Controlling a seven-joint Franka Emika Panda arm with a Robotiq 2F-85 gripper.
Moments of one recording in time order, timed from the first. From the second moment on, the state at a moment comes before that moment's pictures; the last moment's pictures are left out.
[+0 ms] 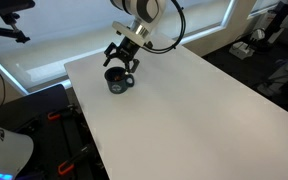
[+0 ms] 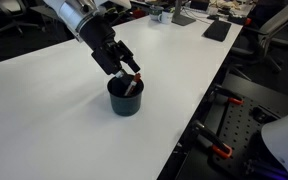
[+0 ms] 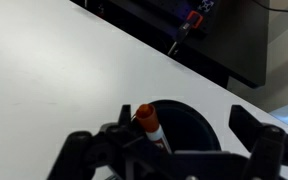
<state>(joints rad) 0.08 0.65 0.15 -1.76 -0.02 1.54 -0.30</state>
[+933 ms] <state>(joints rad) 0.03 0.68 0.15 -1.75 0.03 1.55 -0.31</state>
